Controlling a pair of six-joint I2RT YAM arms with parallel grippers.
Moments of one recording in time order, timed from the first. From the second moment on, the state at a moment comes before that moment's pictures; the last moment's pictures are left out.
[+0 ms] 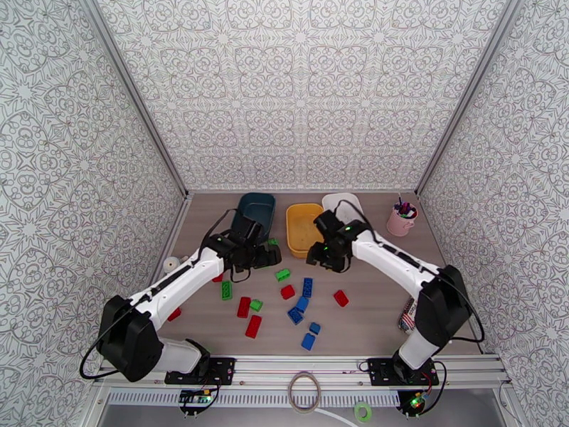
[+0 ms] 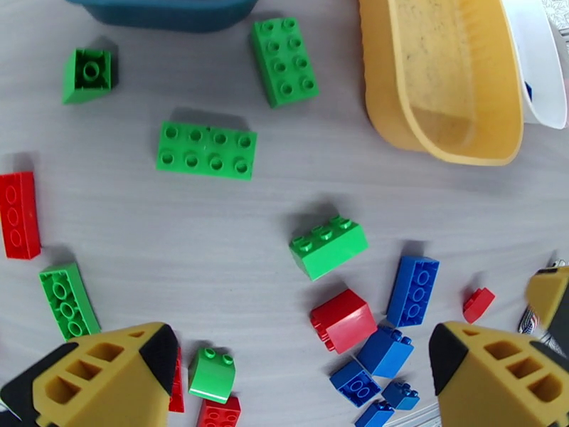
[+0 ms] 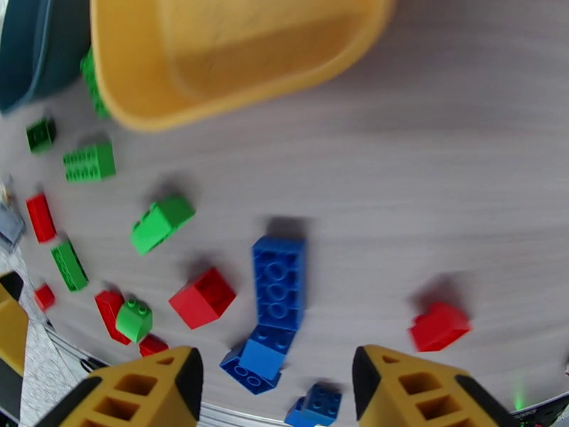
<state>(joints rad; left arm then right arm) -0.52 1.40 1.10 -0.78 0.05 -0.68 0.67 1.72 1.39 -0.94 -0.14 0.86</state>
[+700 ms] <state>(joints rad) -0.47 1.27 0.96 -0.77 0.06 -0.71 0.78 1.98 1.43 -0.95 -0.13 0.88</state>
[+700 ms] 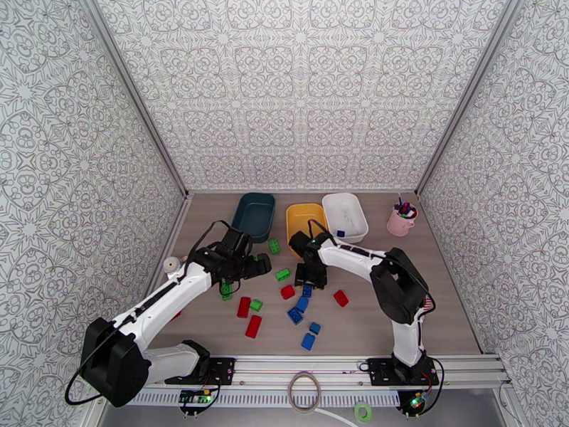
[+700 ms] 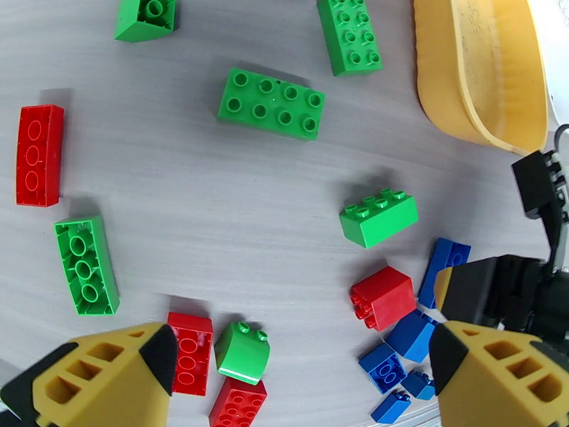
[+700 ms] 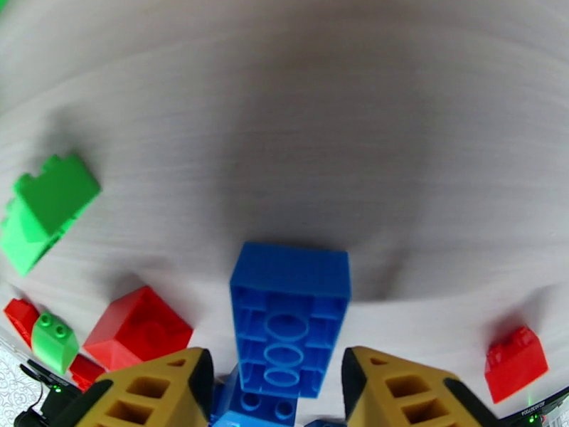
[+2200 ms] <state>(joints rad) -0.58 1.85 1.60 -0.64 0.32 -0.70 0.36 1.73 1.48 -0.98 -0.15 0.80</state>
